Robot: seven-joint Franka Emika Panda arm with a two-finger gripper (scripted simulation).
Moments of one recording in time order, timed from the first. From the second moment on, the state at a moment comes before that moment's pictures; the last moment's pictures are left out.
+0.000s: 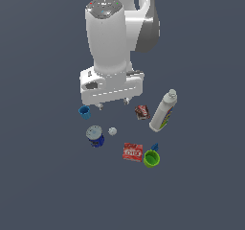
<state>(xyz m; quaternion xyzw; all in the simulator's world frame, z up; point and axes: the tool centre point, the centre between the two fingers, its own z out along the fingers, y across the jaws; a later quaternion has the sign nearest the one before) 0.009 -0.032 0.254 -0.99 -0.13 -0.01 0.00</state>
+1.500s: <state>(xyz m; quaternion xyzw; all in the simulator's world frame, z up) -0.093 -0.198 0.106 -0.94 -0.33 0.00 0.00</state>
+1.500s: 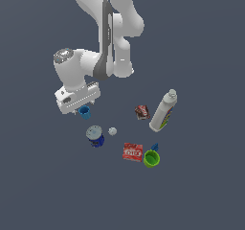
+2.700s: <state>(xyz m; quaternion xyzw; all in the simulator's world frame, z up) -0.111 -0.211 0.058 -0.94 -0.35 0.00 0.00</state>
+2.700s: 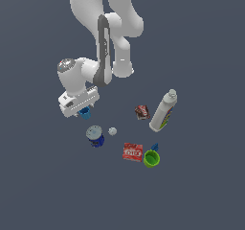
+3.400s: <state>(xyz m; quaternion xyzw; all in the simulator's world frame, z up) -0.111 -0.212 0.041 -0.94 -0.35 0.00 0.00</state>
